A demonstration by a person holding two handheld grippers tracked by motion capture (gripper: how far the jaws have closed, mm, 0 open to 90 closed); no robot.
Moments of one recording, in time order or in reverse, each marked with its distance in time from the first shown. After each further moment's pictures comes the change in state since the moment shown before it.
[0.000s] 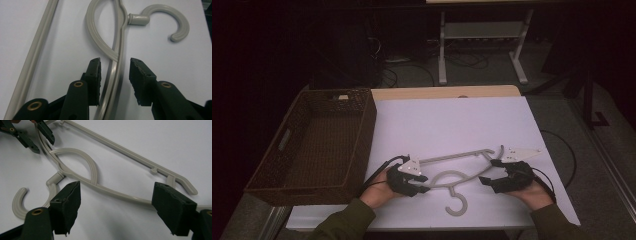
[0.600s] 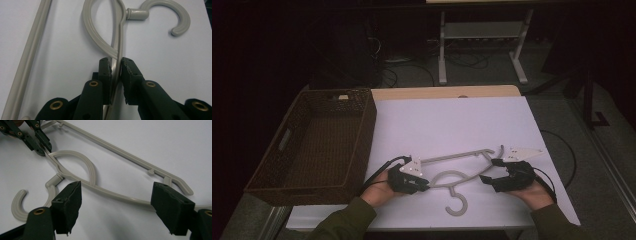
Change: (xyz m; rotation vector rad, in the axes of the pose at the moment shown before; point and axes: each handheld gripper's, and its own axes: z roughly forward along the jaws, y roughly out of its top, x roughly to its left) left arm 0.002 -0.001 0.003 0.011 -0.027 0.023; right arm -0.001 0.000 -0.002 -0.015 -0.012 0.000
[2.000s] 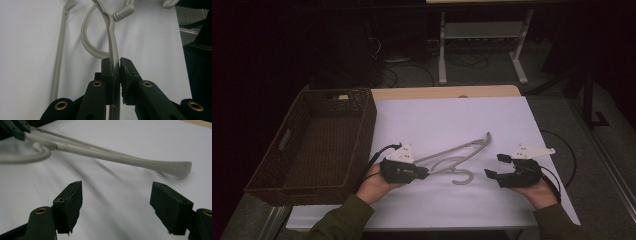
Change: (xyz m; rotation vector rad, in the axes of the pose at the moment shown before) left arm 0.002 0.021 -0.047 -0.169 0.049 -0.078; right arm -0.008 0.000 -0.013 -0.073 -0.047 0.030
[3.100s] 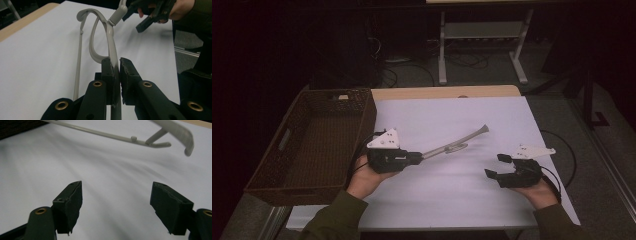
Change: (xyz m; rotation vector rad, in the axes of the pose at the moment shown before) left arm 0.001 0.027 -0.047 -0.147 0.073 -0.051; right arm 0.000 0.000 -0.001 -0.001 -0.001 0.007
